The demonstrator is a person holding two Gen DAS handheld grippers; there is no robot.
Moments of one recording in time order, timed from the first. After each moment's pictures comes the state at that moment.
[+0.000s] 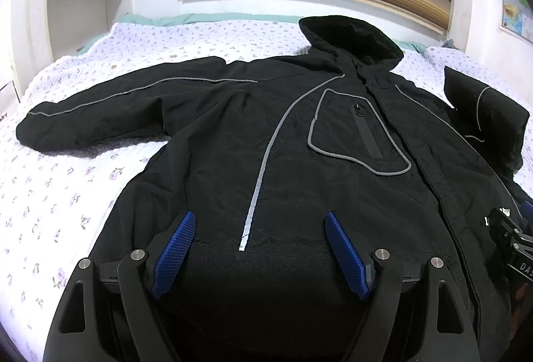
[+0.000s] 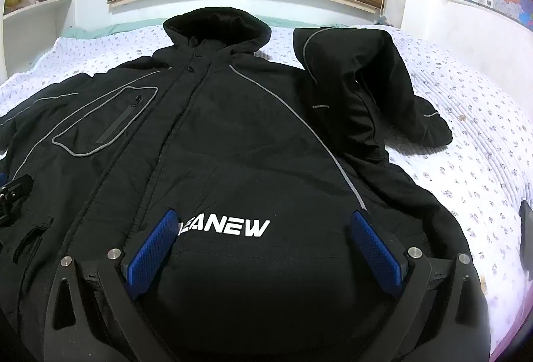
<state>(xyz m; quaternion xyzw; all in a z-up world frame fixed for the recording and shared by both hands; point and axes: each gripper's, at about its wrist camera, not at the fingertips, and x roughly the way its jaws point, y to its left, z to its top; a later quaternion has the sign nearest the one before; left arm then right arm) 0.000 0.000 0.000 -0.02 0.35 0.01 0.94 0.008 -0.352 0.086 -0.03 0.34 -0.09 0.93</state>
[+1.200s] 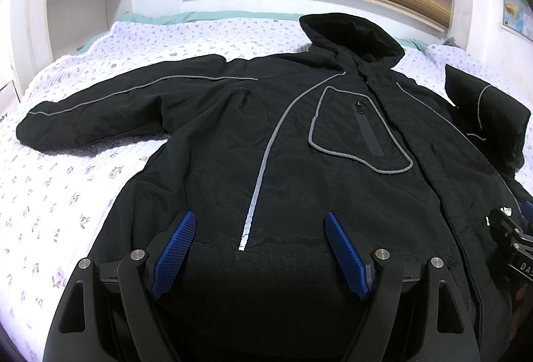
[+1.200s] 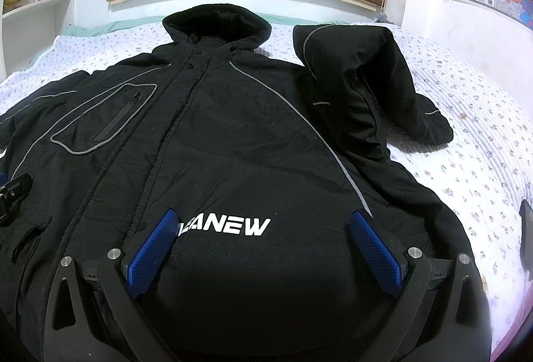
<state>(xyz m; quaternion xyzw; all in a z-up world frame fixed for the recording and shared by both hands) -0.001 0.001 0.000 -0.02 0.35 0.01 0.94 0.012 -0.339 0.083 -0.03 0.34 -0.09 0.94</state>
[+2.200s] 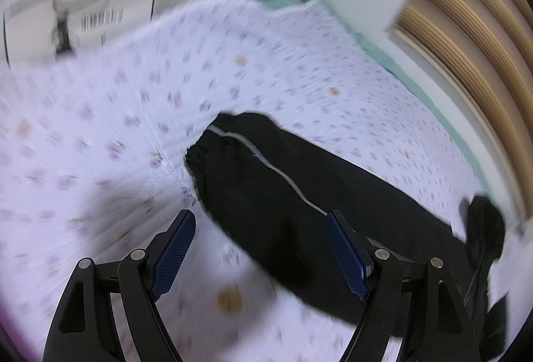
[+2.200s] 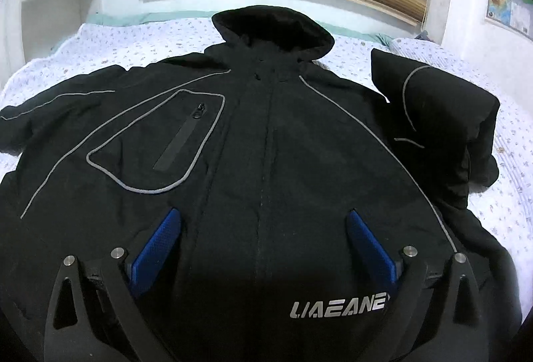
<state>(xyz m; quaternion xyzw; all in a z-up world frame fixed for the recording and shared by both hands) 0.085 0.419 0.039 -0.29 0.38 0.21 0.85 0.066 -0.262 0.084 -0.07 0.36 -0.04 0.93</state>
